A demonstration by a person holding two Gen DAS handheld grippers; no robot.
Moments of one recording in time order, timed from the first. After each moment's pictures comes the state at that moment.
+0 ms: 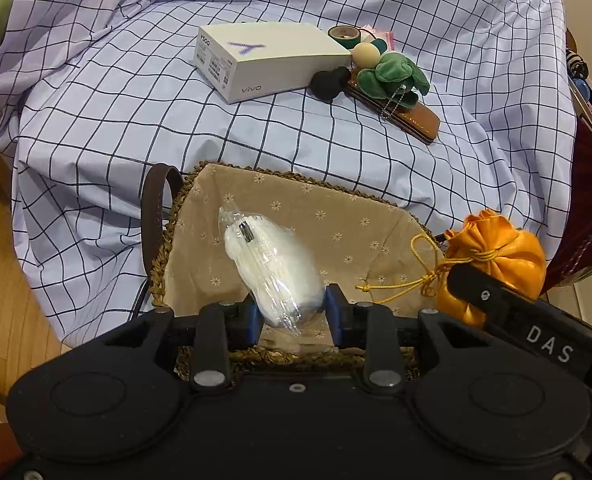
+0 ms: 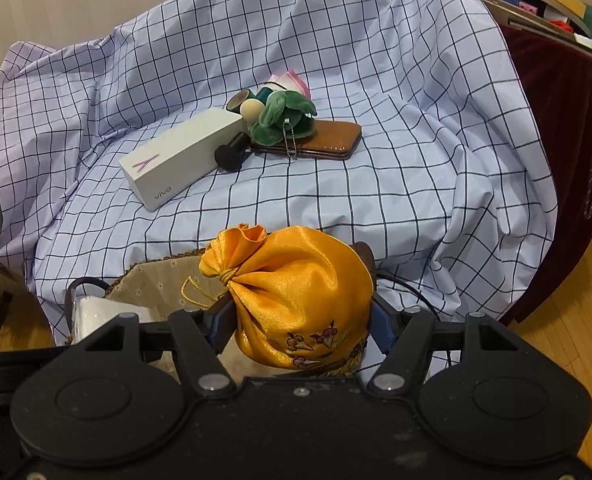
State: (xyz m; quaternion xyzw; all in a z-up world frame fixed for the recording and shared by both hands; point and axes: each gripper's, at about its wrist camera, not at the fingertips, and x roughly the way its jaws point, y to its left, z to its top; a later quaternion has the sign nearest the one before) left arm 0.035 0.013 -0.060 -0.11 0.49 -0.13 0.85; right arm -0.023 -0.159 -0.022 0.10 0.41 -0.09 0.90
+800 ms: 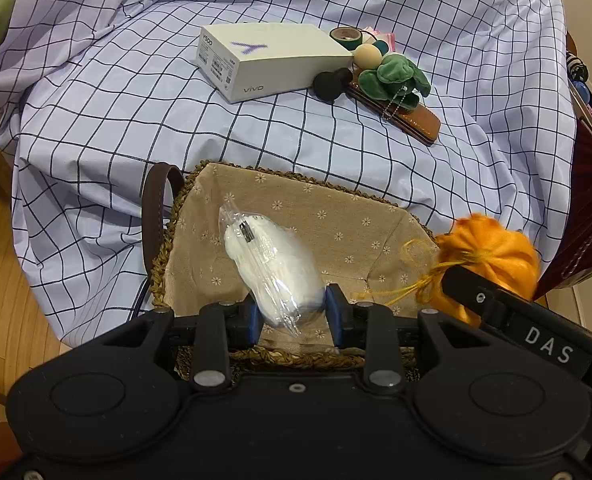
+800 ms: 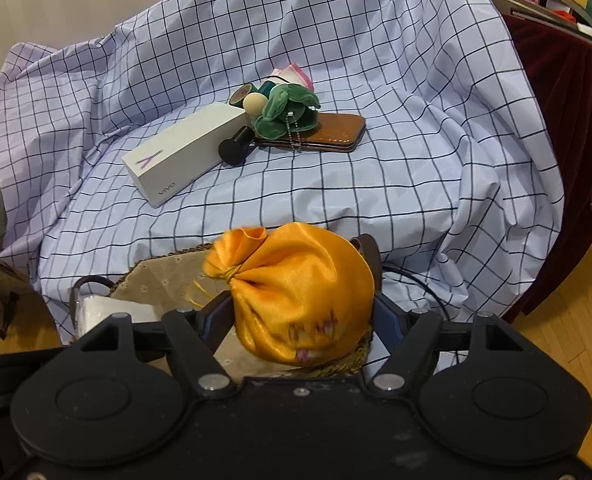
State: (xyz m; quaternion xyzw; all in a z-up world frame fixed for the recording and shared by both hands) left arm 0.034 0.014 -0.060 -0.12 0.49 -0.13 0.86; right arm -0.023 -0.159 -0.024 0.11 0.41 -0.08 0.90
